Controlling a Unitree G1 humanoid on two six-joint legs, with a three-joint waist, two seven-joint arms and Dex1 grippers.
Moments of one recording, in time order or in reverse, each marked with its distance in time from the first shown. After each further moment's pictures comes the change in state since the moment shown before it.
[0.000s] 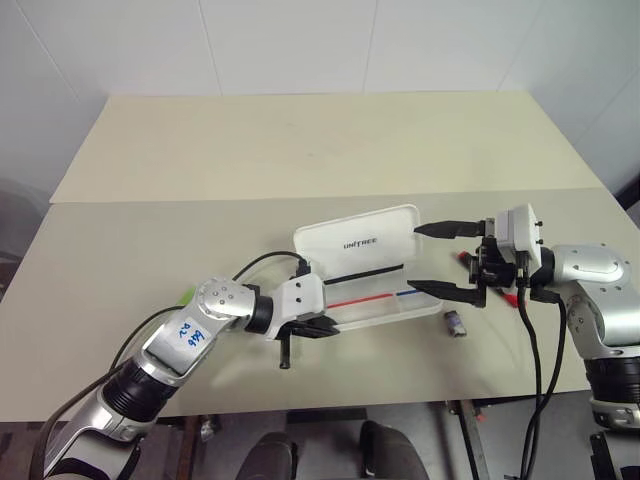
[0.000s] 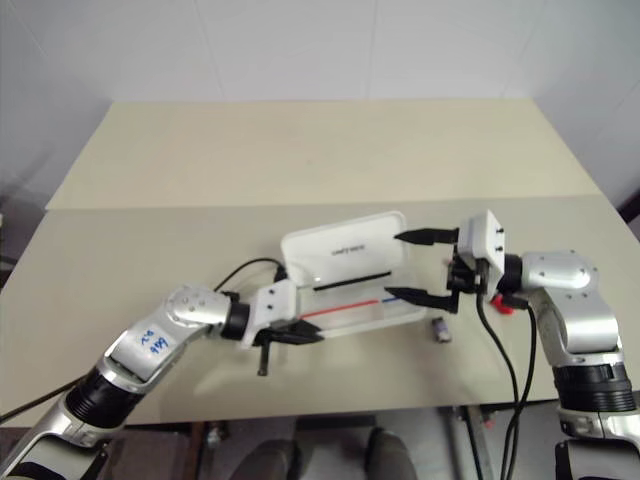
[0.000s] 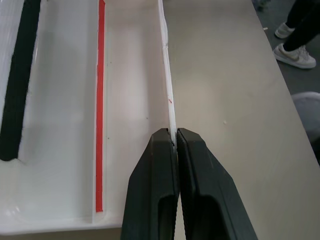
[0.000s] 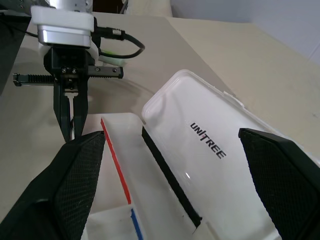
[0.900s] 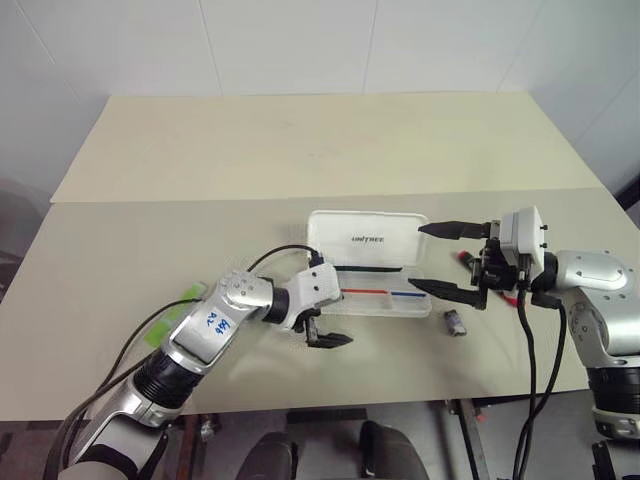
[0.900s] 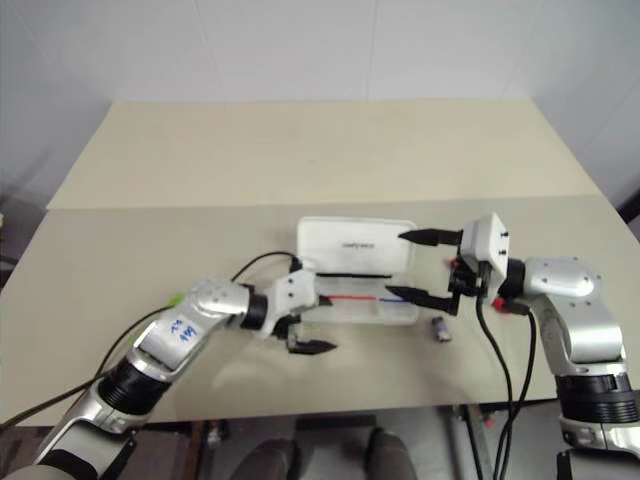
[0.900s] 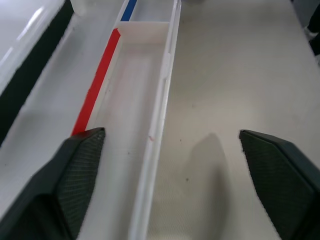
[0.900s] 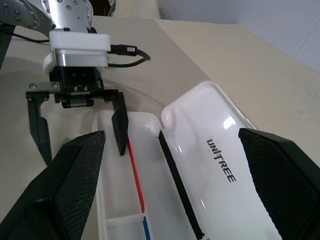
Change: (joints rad) left arm -0.063 -0.131 0.020 0.062 0.051 0.092 0.045; right arm 0.039 0.014 -0.025 -0.033 0.004 0.011 -0.051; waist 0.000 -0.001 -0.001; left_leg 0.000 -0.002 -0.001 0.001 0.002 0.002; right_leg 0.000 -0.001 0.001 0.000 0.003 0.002
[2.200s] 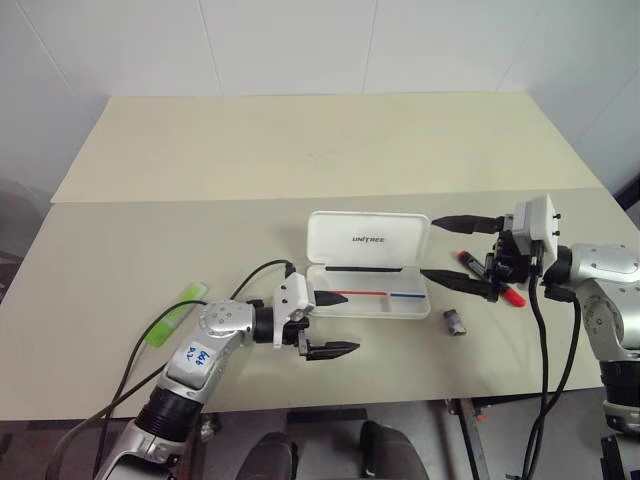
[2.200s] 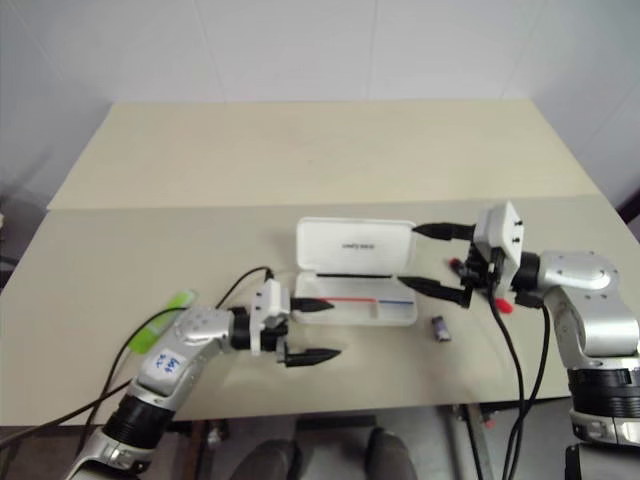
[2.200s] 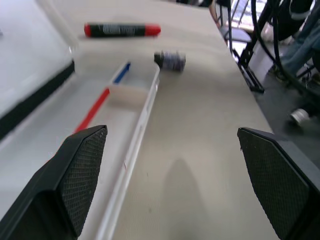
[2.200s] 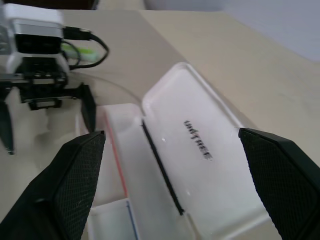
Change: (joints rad) left arm 0.226 -0.121 0.171 0.135 -0.144 -0.400 -0.076; right arm -0.022 -0.047 -0.053 0.049 0.006 0.081 -0.027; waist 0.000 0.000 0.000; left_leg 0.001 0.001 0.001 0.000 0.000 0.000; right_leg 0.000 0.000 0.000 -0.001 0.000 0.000
